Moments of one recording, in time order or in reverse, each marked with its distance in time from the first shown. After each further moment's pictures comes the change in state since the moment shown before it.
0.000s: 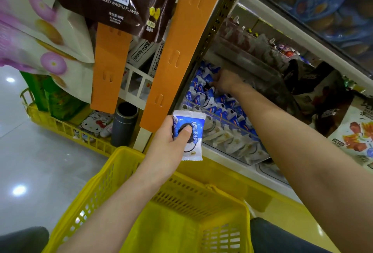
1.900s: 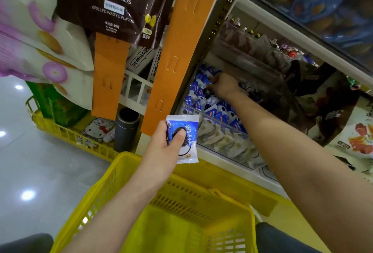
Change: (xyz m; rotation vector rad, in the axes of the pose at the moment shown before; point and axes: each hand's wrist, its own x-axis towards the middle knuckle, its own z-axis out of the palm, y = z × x) left_hand 0.002 -0.004 -0.005 -0.005 0.025 0.005; right_hand 0.008 0.002 0.016 0.154 0.098 -0.022
